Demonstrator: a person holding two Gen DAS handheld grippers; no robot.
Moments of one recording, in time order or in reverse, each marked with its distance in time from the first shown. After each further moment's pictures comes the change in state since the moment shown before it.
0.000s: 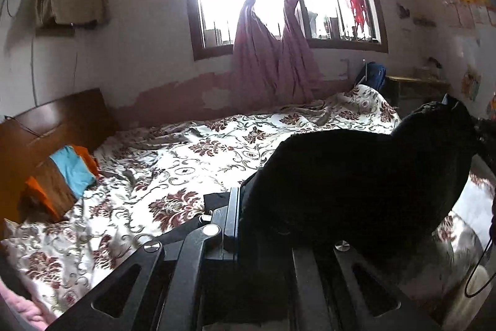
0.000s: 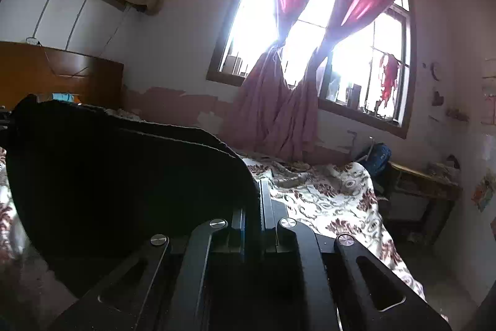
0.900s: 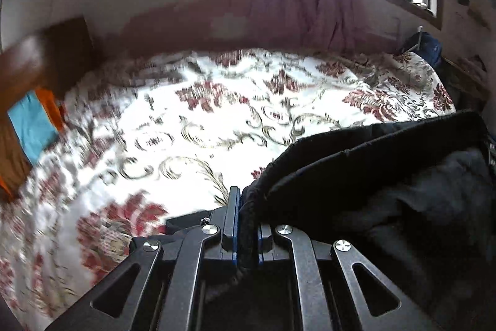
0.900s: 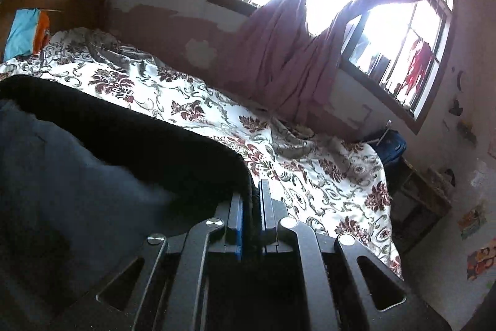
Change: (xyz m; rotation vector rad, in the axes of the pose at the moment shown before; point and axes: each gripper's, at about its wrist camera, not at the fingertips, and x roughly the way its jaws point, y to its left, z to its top) left arm 0.319 0.045 0.006 -0.149 0.331 0.016; right arm 0.321 0.089 -0.017 -0.192 0.267 -0.091
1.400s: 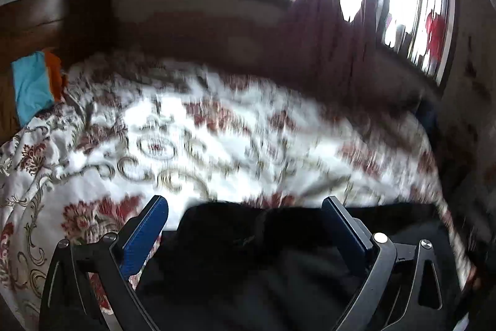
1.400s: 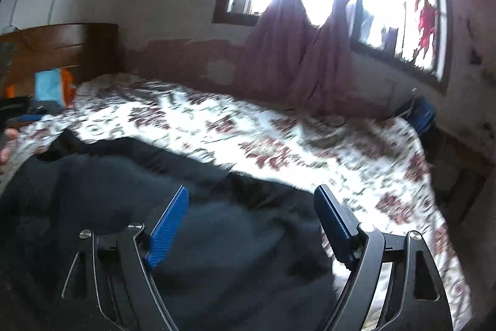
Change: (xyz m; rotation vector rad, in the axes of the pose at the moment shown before) left arm -0.029 0.048 0.010 -0.239 -0.172 -0.116; right arm -0.071 -0.052 -0.049 0.223 -0.034 0.260
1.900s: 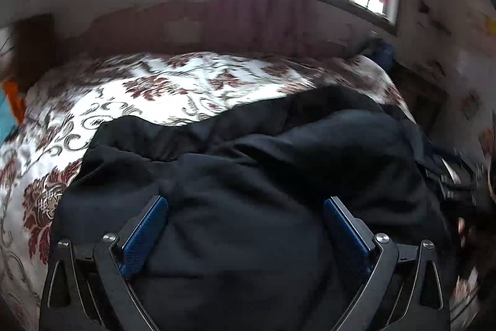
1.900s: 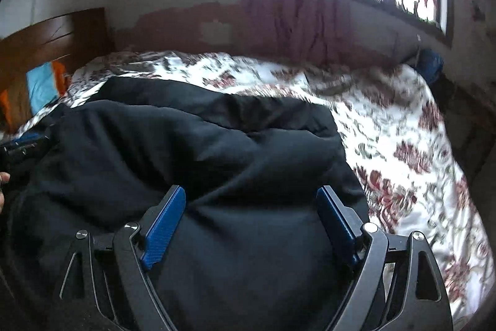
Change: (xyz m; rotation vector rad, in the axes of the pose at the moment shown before) left arm 0.007 -0.062 -0.078 0.203 0.129 -0.093; right arm 0.059 -0.031 -0.052 0.131 0.187 0.000
